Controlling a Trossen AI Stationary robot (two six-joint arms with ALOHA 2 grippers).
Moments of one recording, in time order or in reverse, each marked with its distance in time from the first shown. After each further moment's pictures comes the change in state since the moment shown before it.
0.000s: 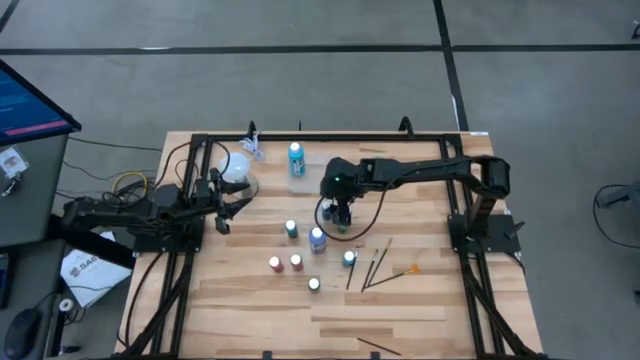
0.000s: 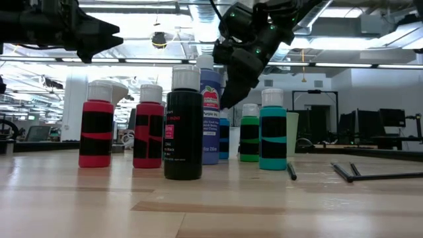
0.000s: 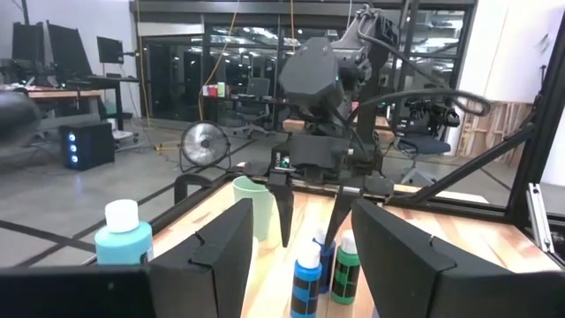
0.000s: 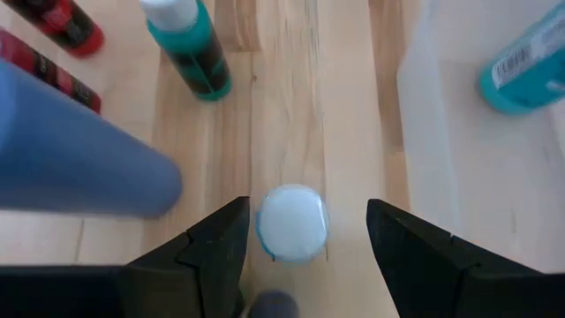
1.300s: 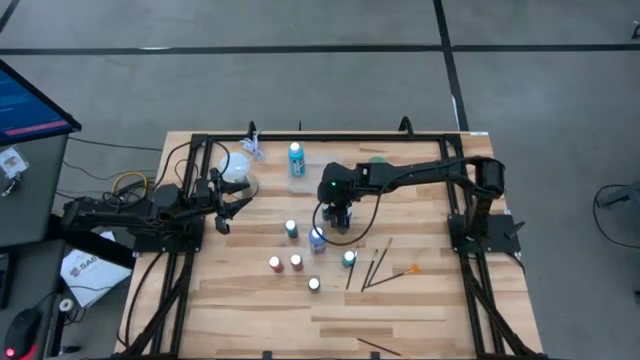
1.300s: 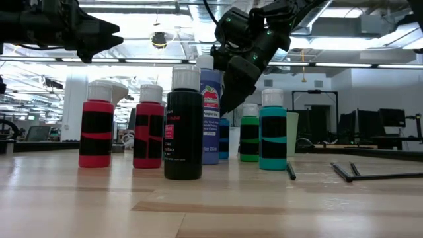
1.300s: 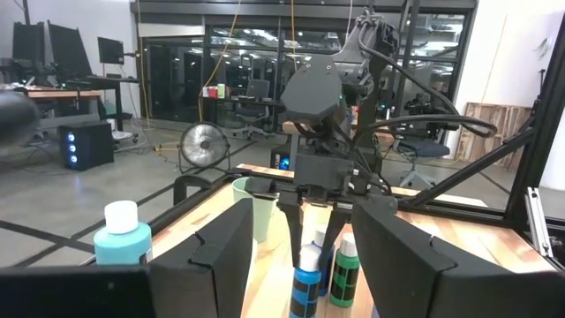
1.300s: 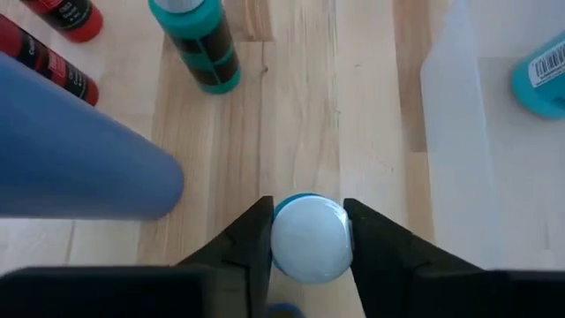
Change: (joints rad) left arm 0.000 0.000 0.000 0.005 0.000 -0.007; right arm 0.010 0.047 0.000 0.036 -0.001 -0.016
